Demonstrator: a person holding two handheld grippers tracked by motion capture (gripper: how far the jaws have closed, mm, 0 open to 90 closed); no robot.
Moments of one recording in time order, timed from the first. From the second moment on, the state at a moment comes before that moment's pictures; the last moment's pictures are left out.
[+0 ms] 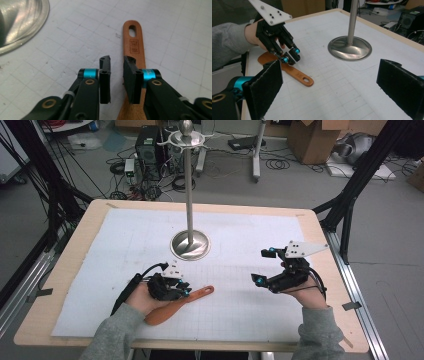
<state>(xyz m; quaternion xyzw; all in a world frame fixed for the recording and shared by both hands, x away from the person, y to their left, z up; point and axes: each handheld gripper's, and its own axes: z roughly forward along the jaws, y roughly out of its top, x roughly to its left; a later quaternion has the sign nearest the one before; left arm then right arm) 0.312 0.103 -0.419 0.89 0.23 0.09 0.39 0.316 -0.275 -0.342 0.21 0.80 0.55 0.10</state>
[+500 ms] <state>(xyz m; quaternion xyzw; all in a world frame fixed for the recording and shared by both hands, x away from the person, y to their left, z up) 0.300 0.094 -0.405 0.89 0.19 0.09 0.41 0.316 -0.276 -0.342 0.21 0.80 0.55 0.10</state>
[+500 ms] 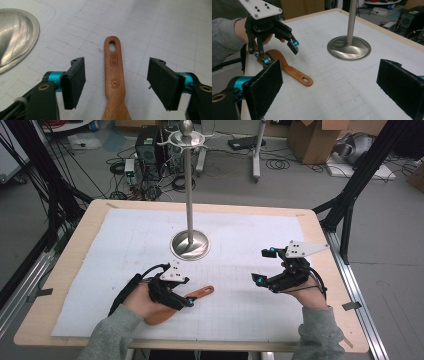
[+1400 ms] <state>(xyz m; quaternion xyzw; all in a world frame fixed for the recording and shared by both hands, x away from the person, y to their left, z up) 0.304 0.083 -0.419 0.90 0.21 0.07 0.37 0.314 -0.280 -0.342 0.22 0.80 0.55 0.10</state>
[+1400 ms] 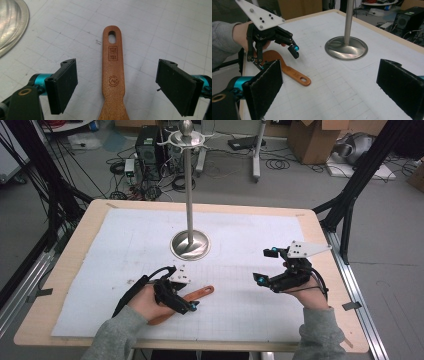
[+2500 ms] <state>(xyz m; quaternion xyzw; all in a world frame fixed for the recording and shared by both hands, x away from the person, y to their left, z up) 0.311 0.074 -0.428 0.92 0.21 0.07 0.32 0.307 -0.288 -0.344 0.23 0.80 0.54 0.11</state>
